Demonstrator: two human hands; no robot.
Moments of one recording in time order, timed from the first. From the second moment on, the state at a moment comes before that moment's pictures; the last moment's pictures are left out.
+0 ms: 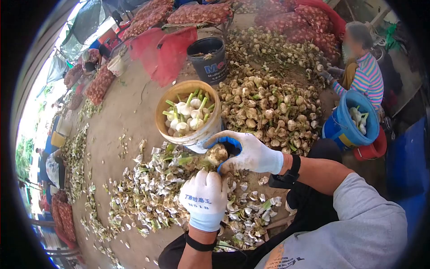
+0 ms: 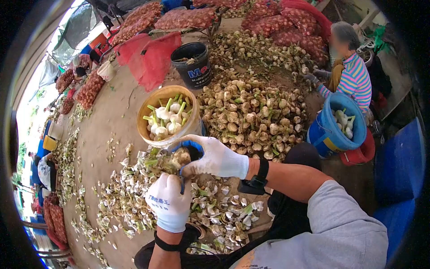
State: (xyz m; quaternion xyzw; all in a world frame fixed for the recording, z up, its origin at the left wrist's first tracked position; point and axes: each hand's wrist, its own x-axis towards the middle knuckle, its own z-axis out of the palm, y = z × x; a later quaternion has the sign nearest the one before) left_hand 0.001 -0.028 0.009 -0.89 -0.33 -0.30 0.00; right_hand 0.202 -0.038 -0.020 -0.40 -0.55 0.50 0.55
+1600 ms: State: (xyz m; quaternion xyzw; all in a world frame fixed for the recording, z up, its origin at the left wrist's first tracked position) left_hand -0.001 -0.006 -0.005 -0.50 -0.41 -0.46 -0.61; right_hand 0.201 -0.027 -0.034 -0.41 -0.40 0.58 0.57
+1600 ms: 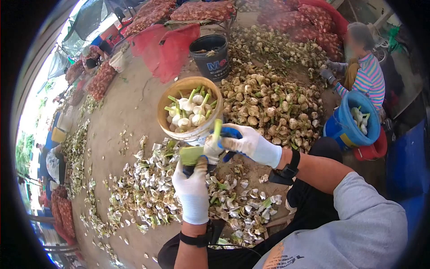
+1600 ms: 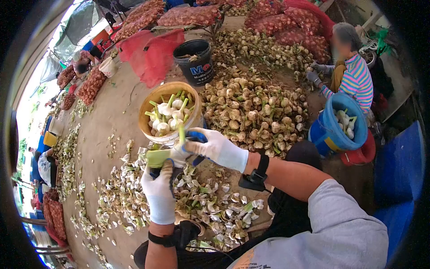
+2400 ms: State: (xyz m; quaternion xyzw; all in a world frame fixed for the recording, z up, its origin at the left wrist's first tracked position) left_hand -0.022 -0.006 -0.003 -0.75 -0.43 -0.35 -0.35; right_hand 0.206 -0.038 -0.027 -0.45 -0.58 0.43 0.52
